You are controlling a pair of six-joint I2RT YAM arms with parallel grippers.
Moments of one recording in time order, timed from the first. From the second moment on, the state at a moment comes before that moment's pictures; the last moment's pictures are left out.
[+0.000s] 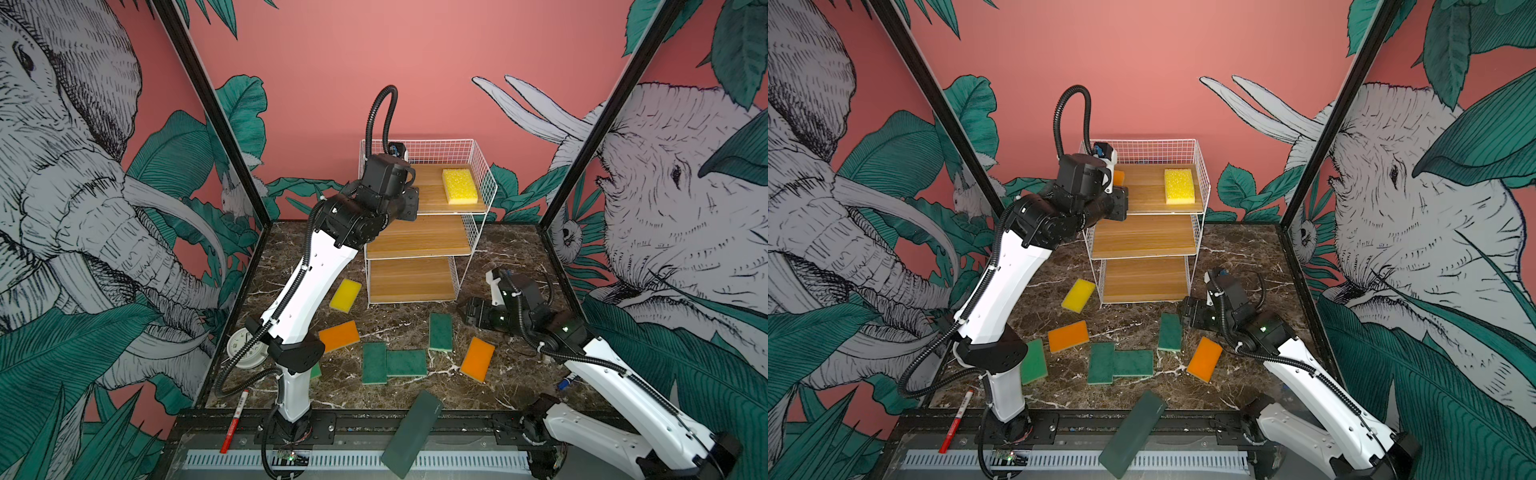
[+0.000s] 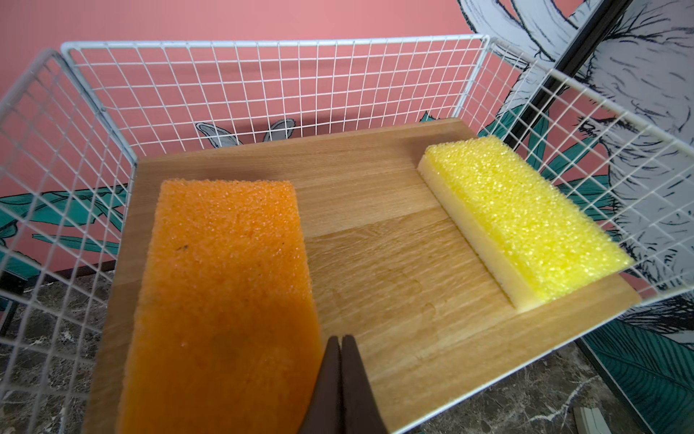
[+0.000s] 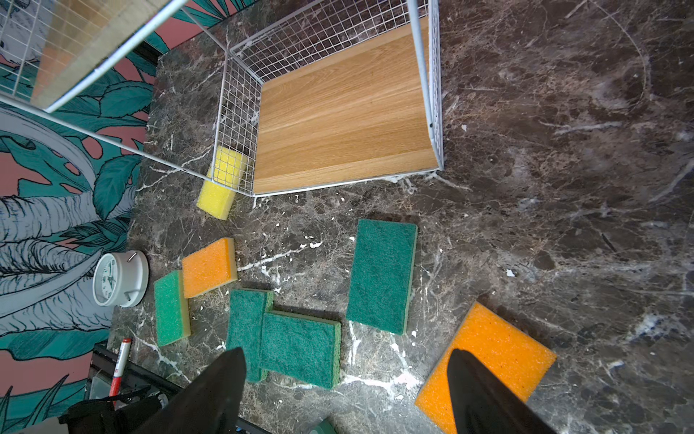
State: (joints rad) left arm -0.77 1.89 2.55 -1.10 -0.33 -0.28; right arm 0.61 0.93 0.95 -0.79 -0.02 0.68
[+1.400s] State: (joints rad) left arm -0.75 1.83 2.49 -1.02 -0.31 -0.35; right arm 0.61 0.93 0.95 -0.79 -0.02 0.68
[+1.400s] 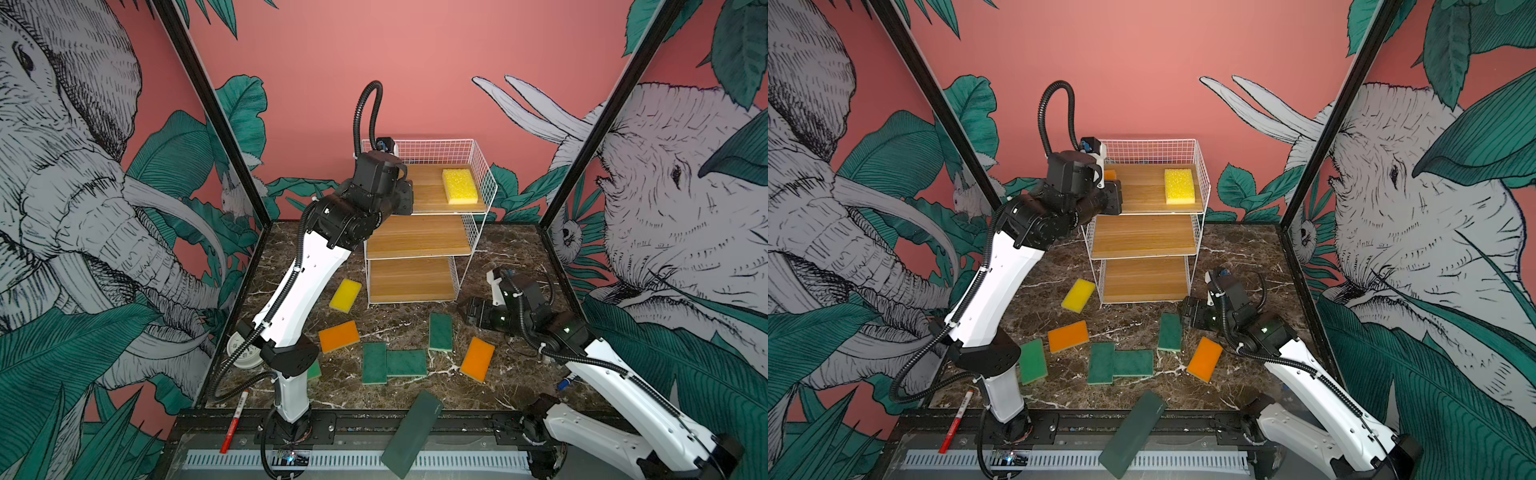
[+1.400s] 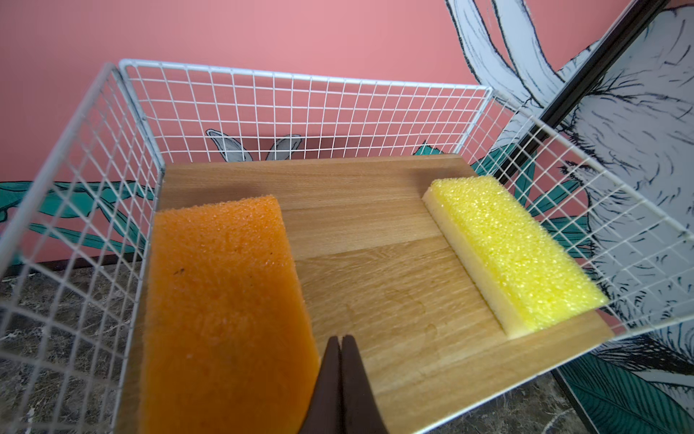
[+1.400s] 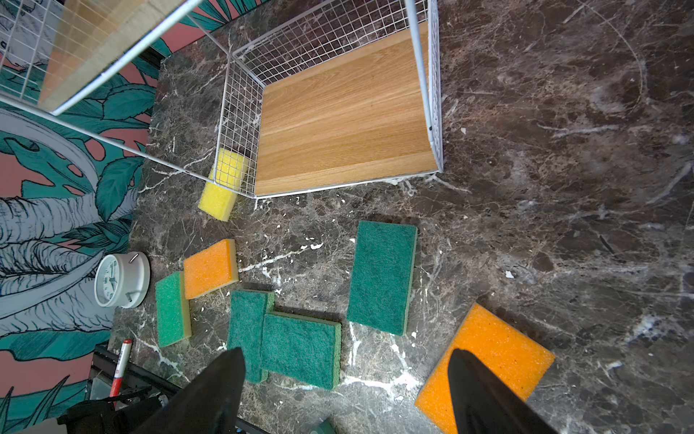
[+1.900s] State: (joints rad) left arm -0.75 1.74 2.45 -1.02 -0.27 -0.34; right arm 0.61 0.93 0.95 -0.79 -0.02 0.68
